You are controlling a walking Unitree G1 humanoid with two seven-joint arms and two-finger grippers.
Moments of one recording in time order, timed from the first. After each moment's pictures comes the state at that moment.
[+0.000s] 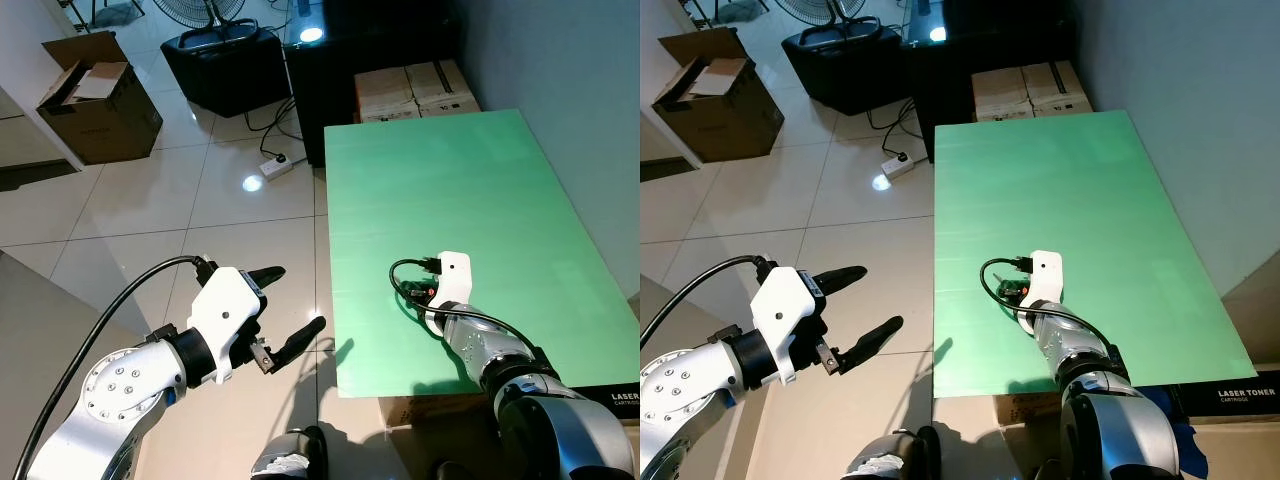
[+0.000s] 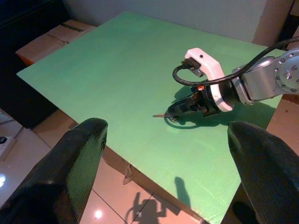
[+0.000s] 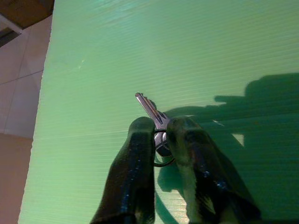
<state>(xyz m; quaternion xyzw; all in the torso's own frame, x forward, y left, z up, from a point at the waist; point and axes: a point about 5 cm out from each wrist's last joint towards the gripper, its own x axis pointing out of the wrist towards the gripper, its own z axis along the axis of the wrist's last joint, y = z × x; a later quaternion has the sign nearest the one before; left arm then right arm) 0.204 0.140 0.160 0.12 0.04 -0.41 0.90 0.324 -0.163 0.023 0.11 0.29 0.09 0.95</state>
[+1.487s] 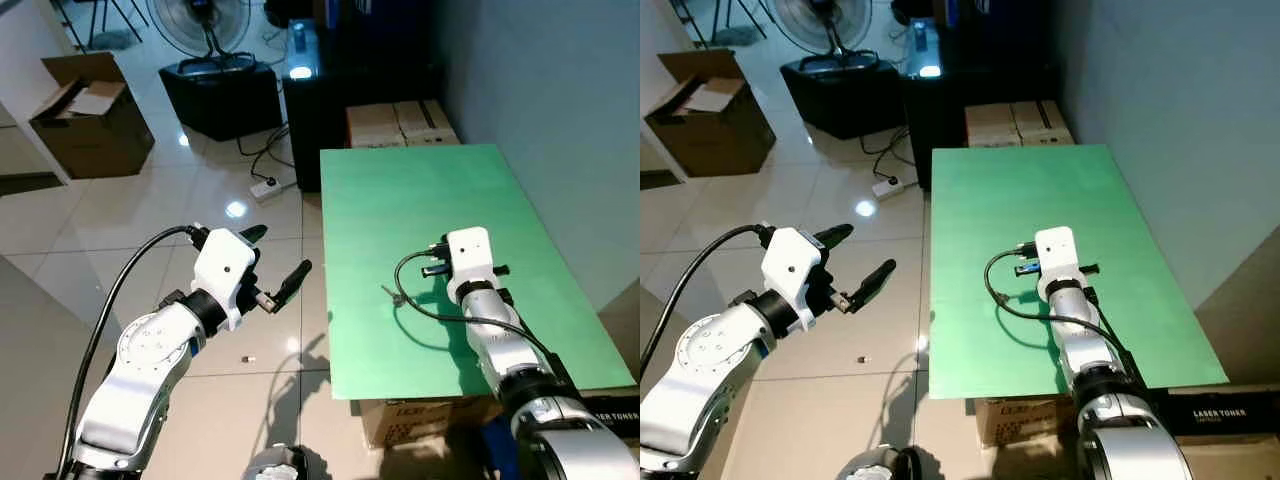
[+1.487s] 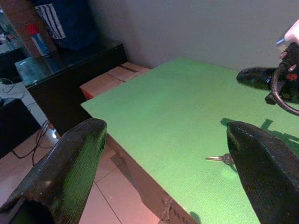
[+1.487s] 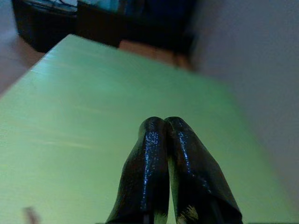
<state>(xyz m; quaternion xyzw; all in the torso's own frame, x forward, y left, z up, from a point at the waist) 0.255 0.145 0.146 0.11 -0.01 -0.31 0.94 0.331 -0.185 0.066 -0.20 0.05 0.00 0.98</state>
